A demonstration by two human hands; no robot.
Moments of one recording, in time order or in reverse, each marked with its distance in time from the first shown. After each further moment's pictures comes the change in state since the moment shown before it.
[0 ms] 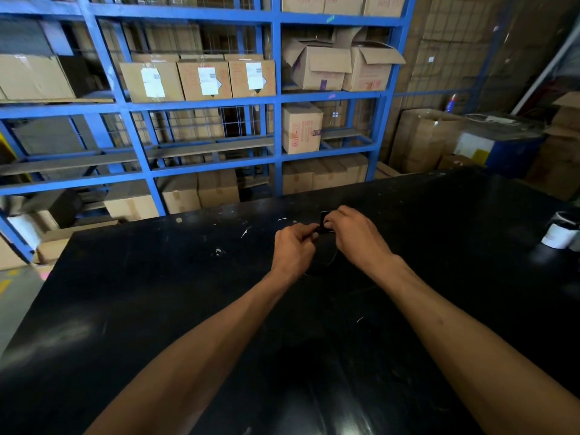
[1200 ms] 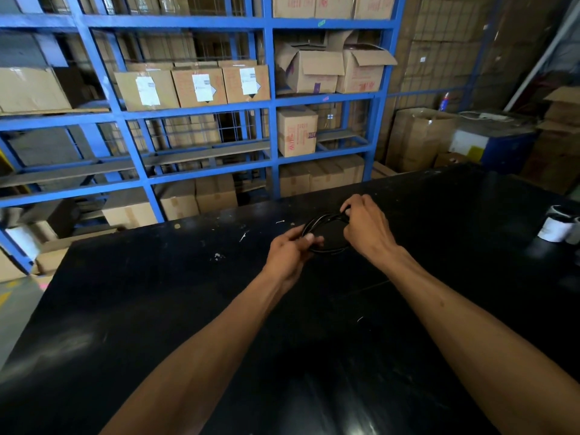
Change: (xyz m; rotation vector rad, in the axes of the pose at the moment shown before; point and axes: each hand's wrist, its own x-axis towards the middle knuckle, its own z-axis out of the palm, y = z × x) left_hand -0.006 0.011 -0.004 -1.010 -0.124 -0.548; right_hand 0.004 0.010 -0.017 0.093 0.058 0.318
